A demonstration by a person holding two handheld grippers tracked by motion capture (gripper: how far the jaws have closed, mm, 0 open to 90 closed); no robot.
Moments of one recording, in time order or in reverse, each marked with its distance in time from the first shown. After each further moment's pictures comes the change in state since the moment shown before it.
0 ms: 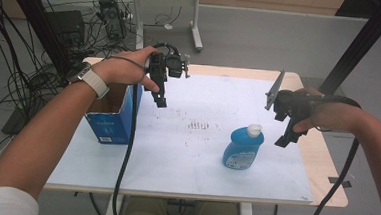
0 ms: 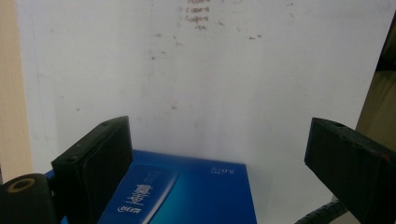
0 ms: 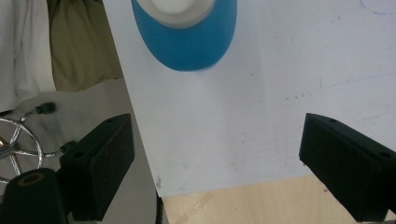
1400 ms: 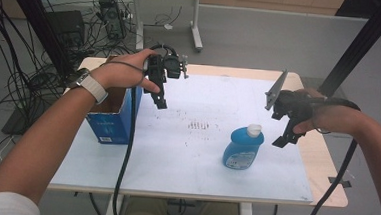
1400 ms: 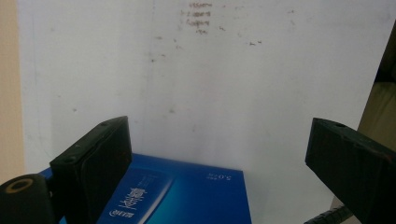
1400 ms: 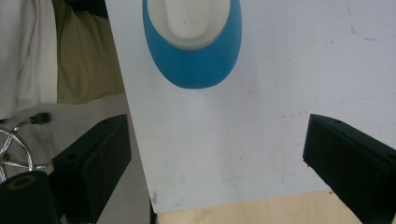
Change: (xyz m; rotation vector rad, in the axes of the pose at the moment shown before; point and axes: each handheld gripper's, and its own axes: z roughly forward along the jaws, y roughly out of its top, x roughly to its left) left arm -0.002 -0.004 0.005 -0.030 -0.001 -0.029; right arm 0.004 0.000 0.000 -0.079 -0.011 -0.031
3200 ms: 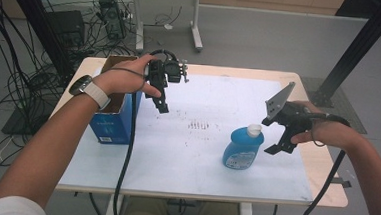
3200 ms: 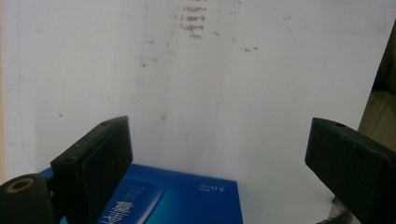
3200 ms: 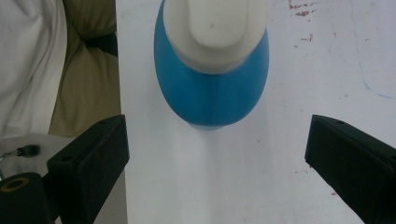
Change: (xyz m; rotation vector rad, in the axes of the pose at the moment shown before) left arm -0.002 -0.001 0.014 -0.024 -0.020 -0.018; right arm 0.001 -0.018 0.034 -0.237 0.022 -0.086
